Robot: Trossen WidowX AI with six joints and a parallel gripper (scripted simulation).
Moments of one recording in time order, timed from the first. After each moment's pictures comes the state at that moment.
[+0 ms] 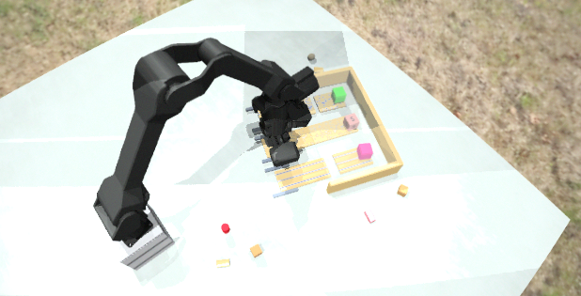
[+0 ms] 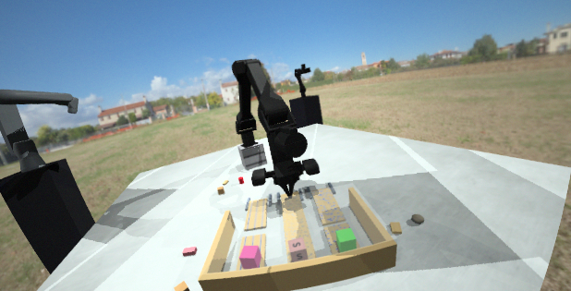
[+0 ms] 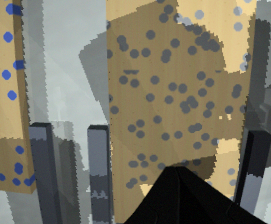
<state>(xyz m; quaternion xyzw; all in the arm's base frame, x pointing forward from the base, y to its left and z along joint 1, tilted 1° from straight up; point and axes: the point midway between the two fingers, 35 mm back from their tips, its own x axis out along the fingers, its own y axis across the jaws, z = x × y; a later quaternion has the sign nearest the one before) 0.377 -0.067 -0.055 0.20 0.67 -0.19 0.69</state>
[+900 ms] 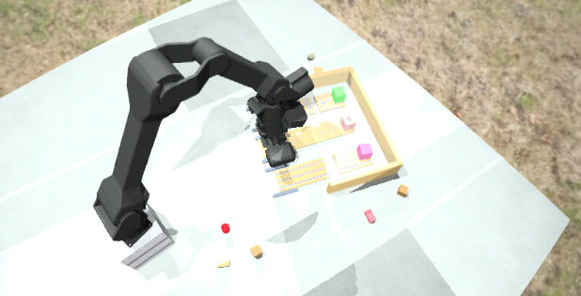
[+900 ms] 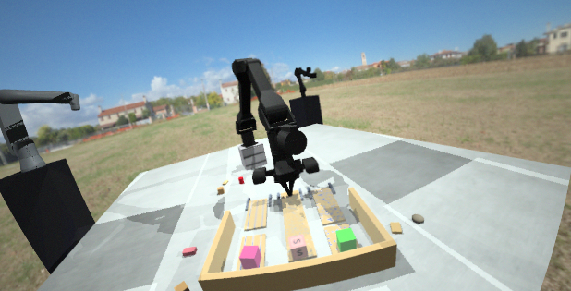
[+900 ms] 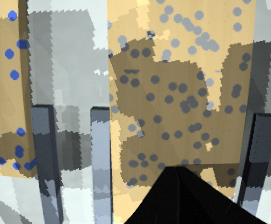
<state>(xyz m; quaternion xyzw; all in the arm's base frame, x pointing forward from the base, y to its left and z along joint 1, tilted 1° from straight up) 0.370 -0.061 -0.055 0.20 0.67 -0.19 0.69</state>
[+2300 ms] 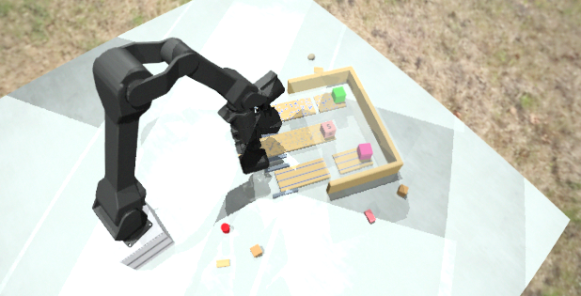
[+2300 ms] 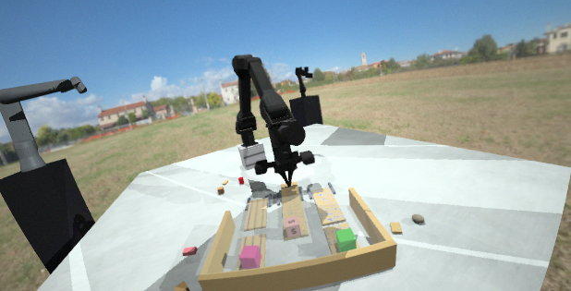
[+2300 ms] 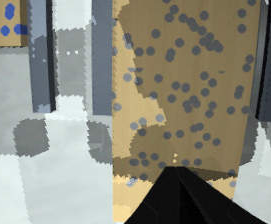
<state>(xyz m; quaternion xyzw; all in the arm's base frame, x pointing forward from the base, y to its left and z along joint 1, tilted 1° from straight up) 0.319 -0.026 -0.058 0.20 0.67 -0.19 0.69</state>
